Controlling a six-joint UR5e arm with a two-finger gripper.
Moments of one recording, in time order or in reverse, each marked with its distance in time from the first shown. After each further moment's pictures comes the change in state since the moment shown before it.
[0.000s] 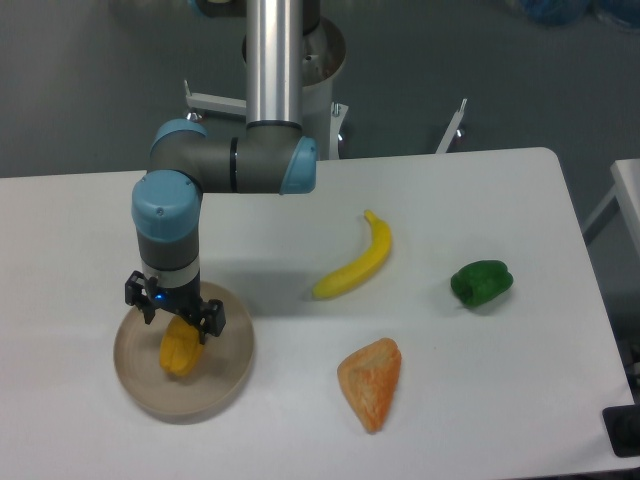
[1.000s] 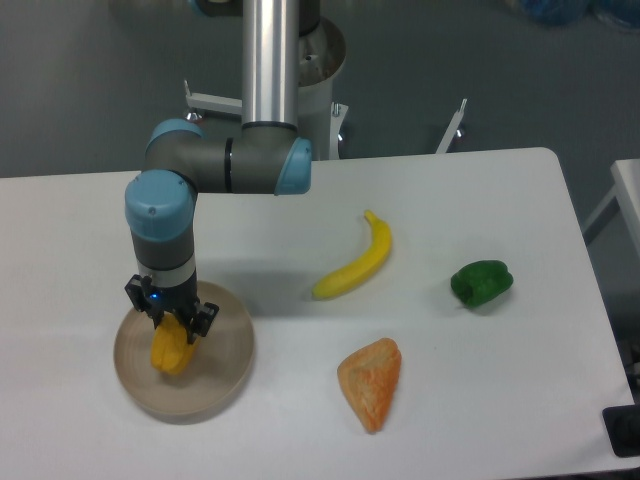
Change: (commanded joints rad) arm 0.043 0.060 0.032 -0.015 0.012 0.112
